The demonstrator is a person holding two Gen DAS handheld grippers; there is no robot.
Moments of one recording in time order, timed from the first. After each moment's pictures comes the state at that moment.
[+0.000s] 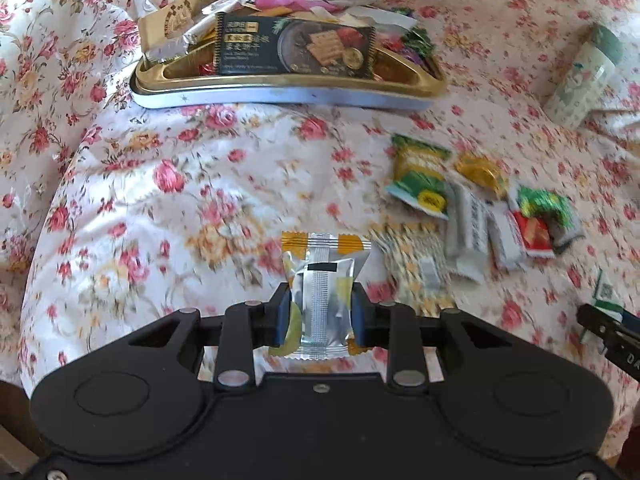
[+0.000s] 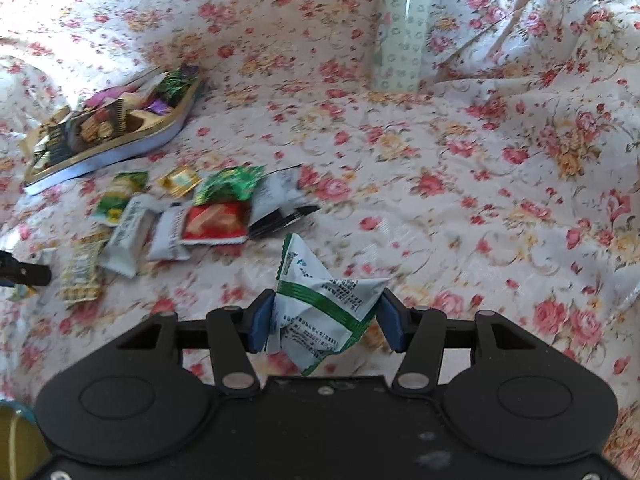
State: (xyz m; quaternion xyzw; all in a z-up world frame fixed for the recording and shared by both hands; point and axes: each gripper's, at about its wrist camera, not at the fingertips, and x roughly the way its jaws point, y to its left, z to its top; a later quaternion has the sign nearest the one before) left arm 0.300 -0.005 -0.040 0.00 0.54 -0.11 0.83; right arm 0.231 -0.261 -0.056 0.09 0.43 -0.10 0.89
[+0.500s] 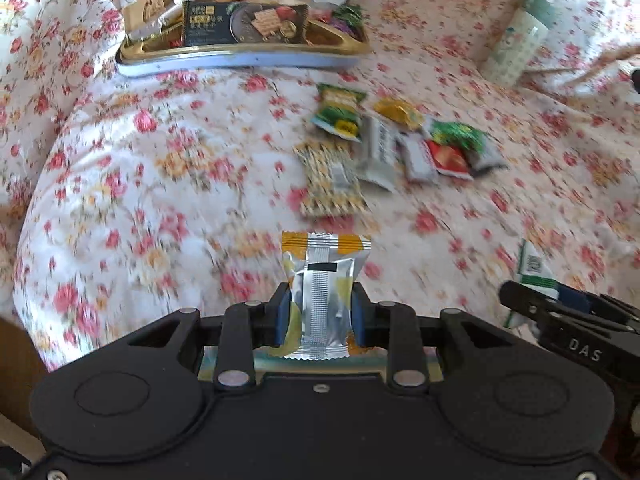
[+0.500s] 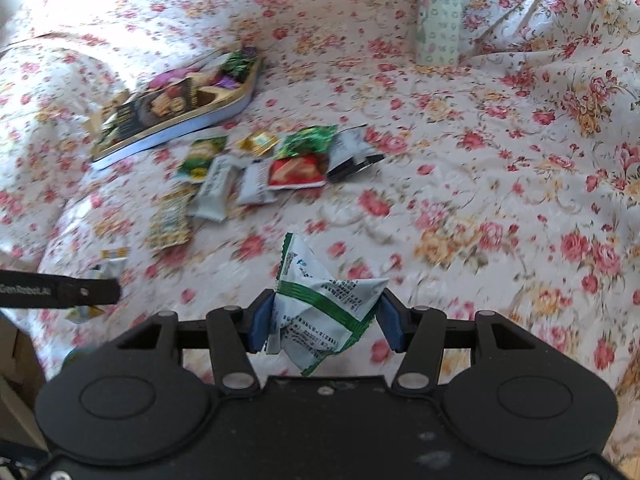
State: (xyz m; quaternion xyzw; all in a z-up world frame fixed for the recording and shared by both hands) left arm 0.222 -0.021 -0.009 -0.01 0.56 -0.15 0.82; right arm 0.179 -0.227 -0.031 0.12 0.45 -0.03 0.88
